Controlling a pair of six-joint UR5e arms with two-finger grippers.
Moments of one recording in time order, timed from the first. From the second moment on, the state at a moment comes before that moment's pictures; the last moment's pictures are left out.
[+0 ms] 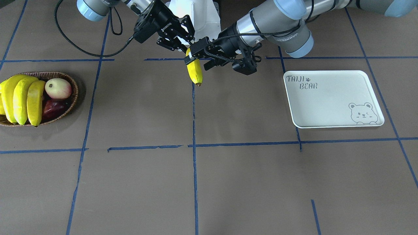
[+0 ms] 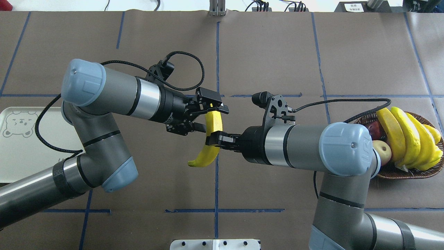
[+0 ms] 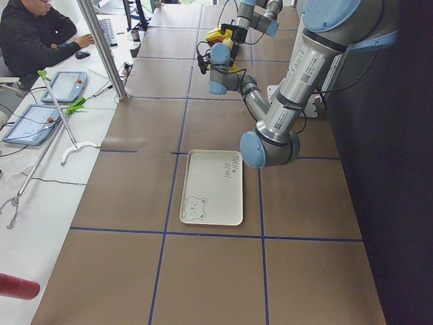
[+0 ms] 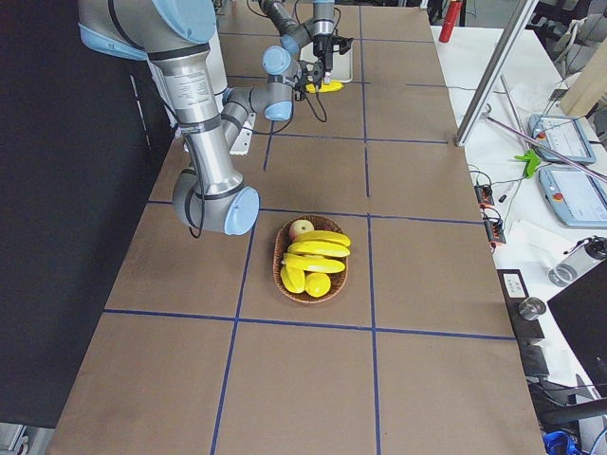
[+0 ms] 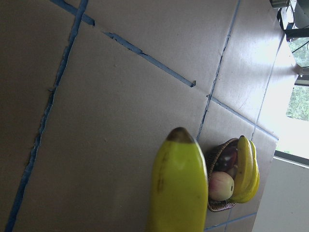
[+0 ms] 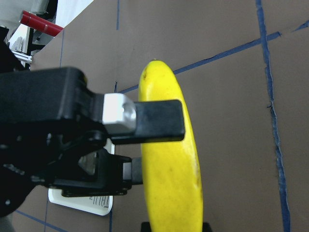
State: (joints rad) left arm -0.60 -2.16 -1.69 -2.51 -2.10 -1.89; right arm 0.39 -1.14 1.99 -0.90 1.70 1.55
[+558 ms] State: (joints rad) left arm -0.60 -2.16 -1.69 -2.50 -2.10 -1.81; right arm 0.39 -1.14 2.00 -0.90 1.70 1.56
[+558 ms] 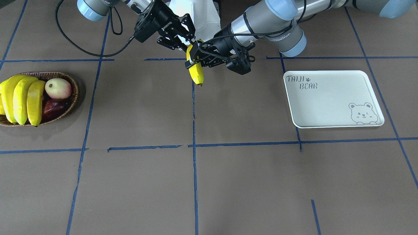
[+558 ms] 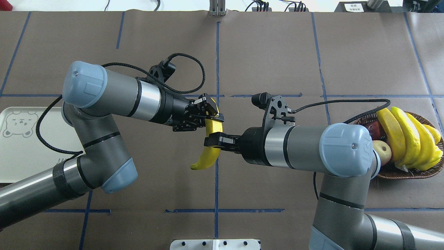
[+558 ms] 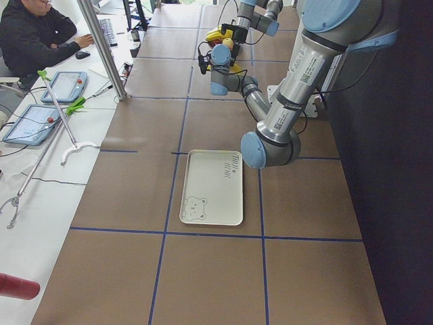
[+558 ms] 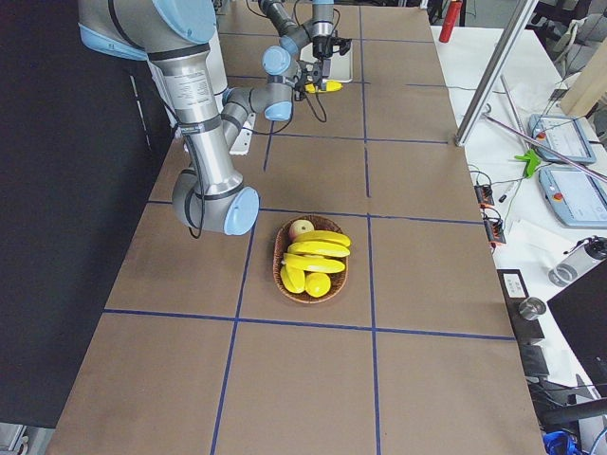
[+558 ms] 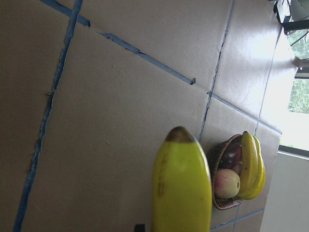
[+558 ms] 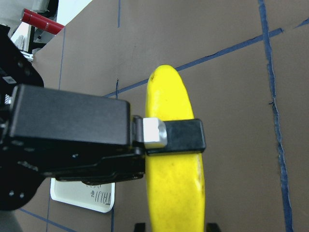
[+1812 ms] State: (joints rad) left arm -0.88 -1.72 -1.64 -2.39 -2.10 -1.43; right arm 0.52 -1.23 2.16 -1.21 1.78 1.50
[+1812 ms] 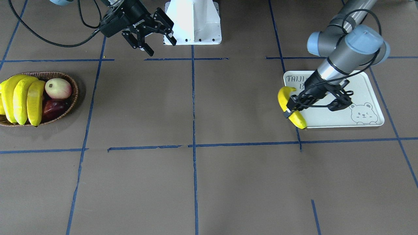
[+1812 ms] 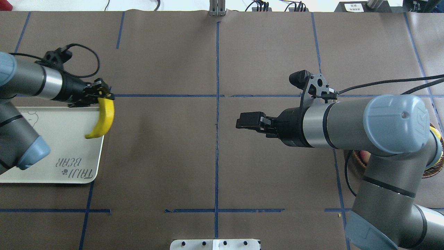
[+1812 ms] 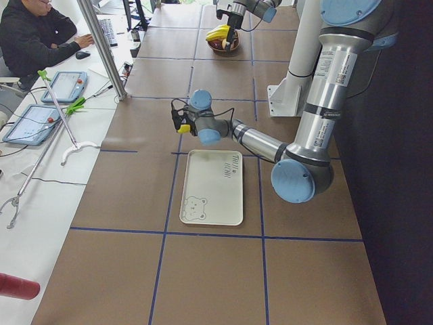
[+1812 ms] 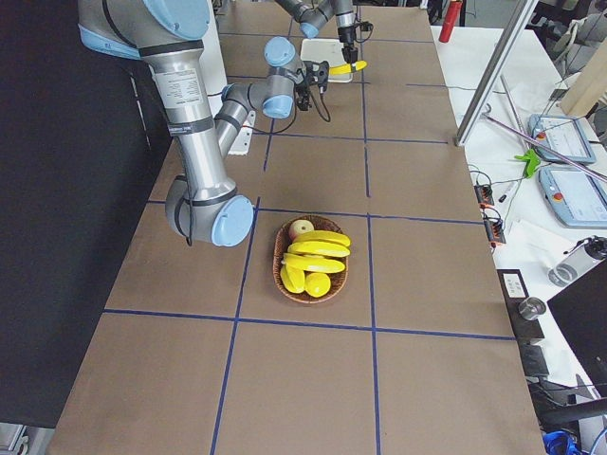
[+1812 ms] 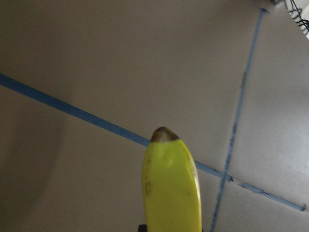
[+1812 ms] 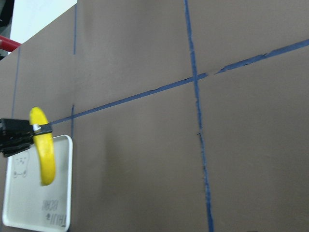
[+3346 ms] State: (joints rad) left arm -1.01 -1.42 -1.60 -2.39 -2.09 -1.01; right arm 0.55 -1.24 2.21 -1.44 1.78 1.33
